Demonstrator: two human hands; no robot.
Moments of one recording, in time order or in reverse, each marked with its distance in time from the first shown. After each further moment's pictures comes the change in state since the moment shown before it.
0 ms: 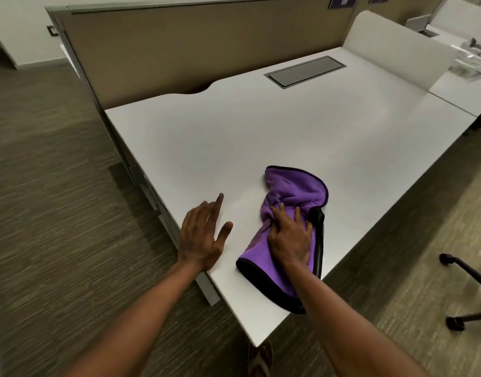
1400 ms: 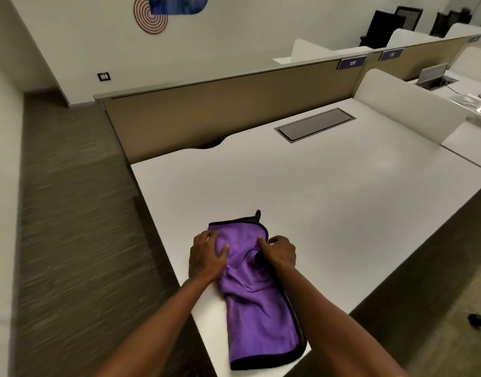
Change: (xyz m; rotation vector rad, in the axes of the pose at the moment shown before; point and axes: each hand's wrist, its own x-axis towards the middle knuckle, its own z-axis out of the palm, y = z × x) left_hand 0.103 0.037 -0.031 -0.123 -0.082 -0.368; right_hand 0.121 -0.050 -0.049 0.314 -0.332 0.390
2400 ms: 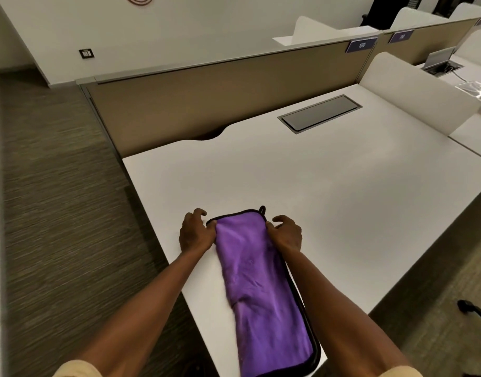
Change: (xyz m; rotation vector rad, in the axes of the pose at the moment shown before) left_hand 0.088 -0.019 -0.023 -0.146 -0.007 -0.325; right_hand 0.047 -0.037 0.003 0.063 0.057 -0.057
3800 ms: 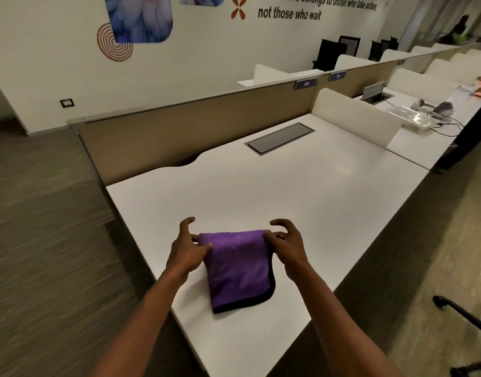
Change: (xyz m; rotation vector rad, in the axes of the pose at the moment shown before) left_hand -0.112 0.045 -0.051 -0.373 -0.264 0.057; right_hand -0.116 0.030 -0.102 0.589 -0.027 -0.238
